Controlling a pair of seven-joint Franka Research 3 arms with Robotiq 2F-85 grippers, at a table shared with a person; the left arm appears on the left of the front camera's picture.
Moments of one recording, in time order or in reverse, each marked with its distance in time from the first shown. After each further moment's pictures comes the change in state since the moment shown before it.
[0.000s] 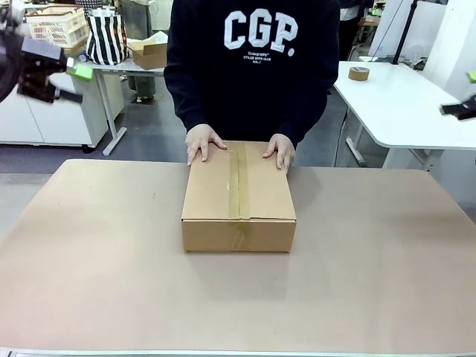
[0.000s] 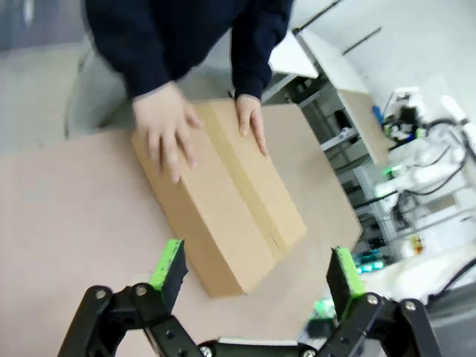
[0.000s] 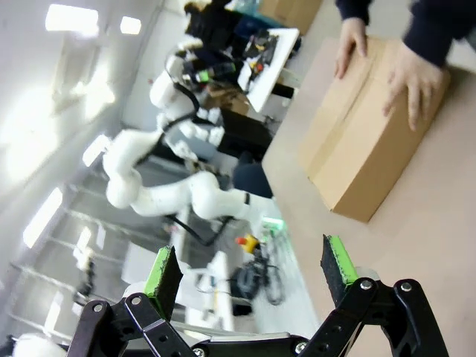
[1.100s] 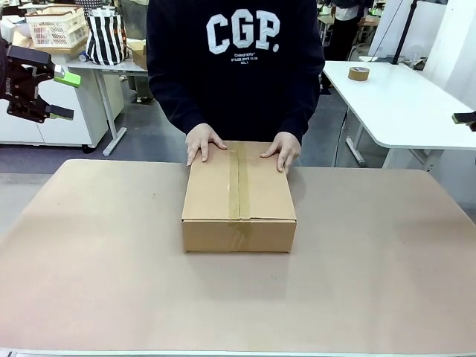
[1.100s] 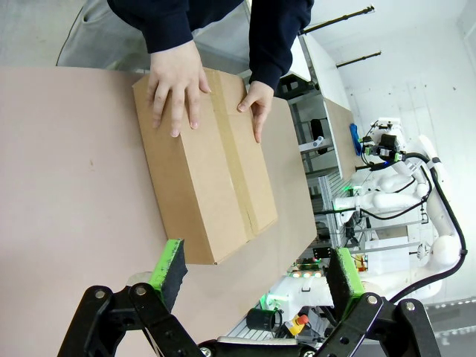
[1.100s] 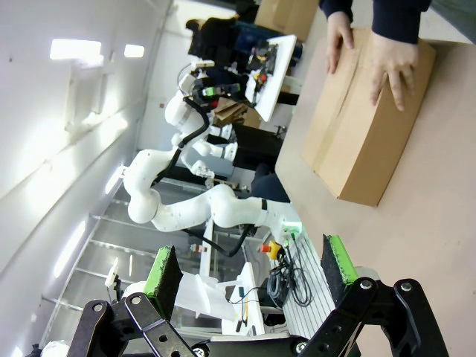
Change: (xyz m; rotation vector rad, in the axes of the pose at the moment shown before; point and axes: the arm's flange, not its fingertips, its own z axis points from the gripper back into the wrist) left arm -0.032 0.034 0.019 -0.061 0.026 0.315; right arm -0.034 -0.020 0.040 0.036 -0.081 -0.185
